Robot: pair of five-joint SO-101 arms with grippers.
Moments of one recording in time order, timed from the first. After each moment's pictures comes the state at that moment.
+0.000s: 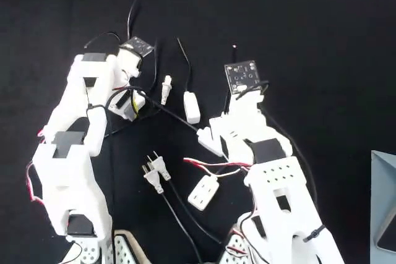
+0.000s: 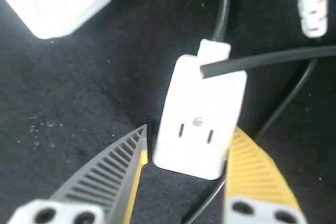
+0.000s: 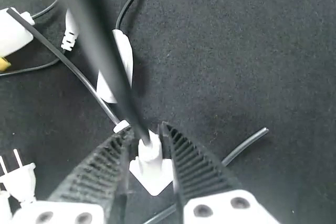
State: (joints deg) left arm -4.4 24.7 -0.4 66.8 -35.2; right arm -13.8 -46.9 62.6 45.8 -0.7
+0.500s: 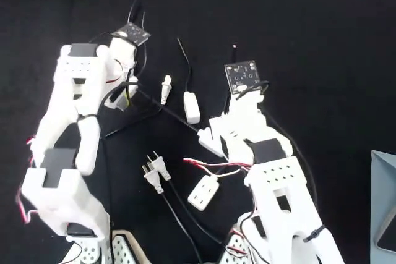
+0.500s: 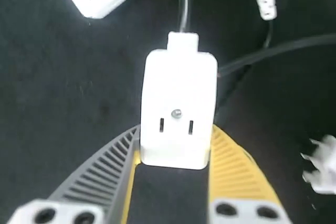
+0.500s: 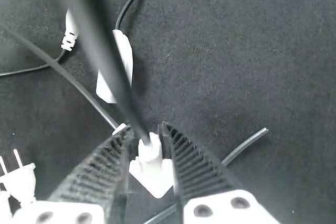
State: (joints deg) left arm -4.4 10.3 -0.4 77.2 -35.1; right arm -13.8 -46.9 62.6 45.8 -0.7
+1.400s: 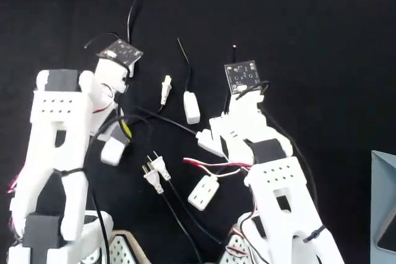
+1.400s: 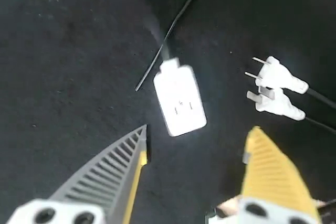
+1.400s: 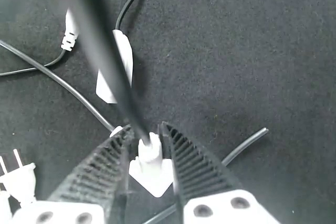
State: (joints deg) left arm -4.0 -19.4 19.1 89.4 -31.5; right arm -13.8 -46.9 62.6 45.8 -0.7
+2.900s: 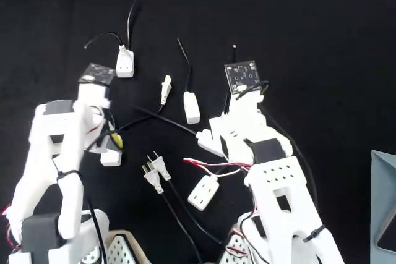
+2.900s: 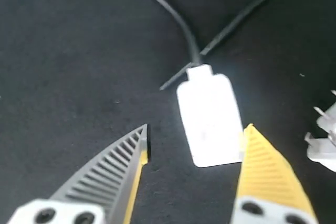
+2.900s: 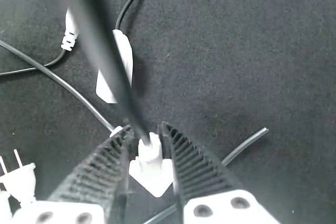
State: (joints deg) left arm -13.3 -20.4 43.5 64.7 -23.8; right arm -13.8 -46.9 62.6 45.8 -0.7
